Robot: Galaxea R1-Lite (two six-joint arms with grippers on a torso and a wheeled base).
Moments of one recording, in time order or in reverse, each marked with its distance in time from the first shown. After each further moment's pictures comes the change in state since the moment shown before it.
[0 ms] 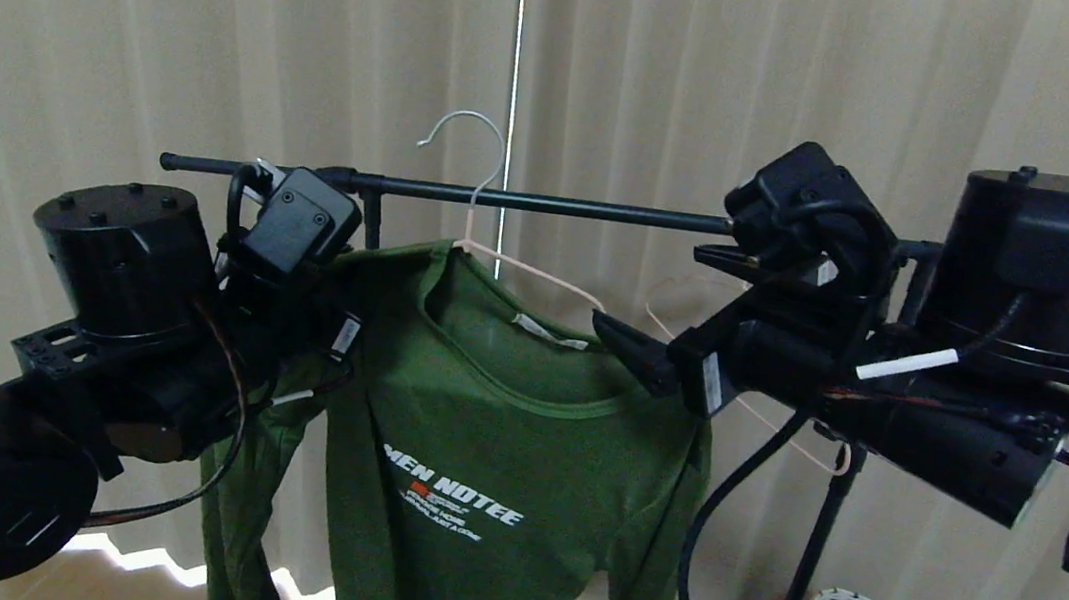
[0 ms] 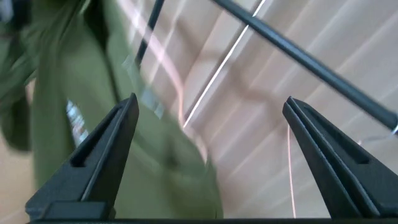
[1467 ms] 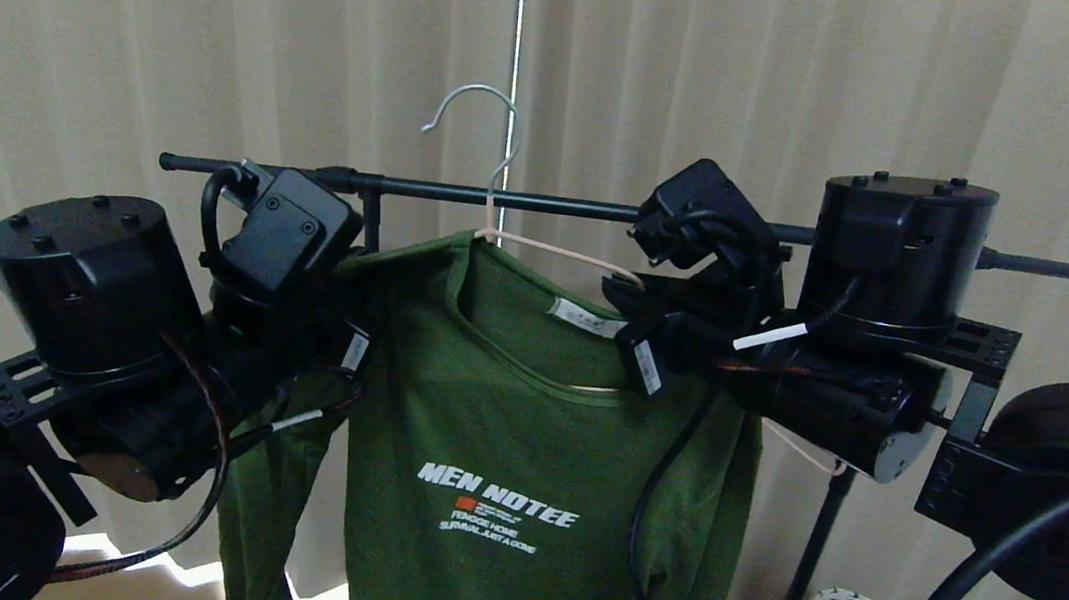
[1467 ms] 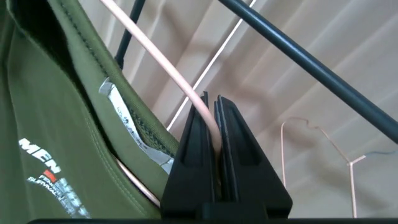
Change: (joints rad) left arm -0.073 -0.049 0.061 -0.063 -0.014 -0.021; right arm 0.001 0.132 -0.103 0.001 -0.043 -0.049
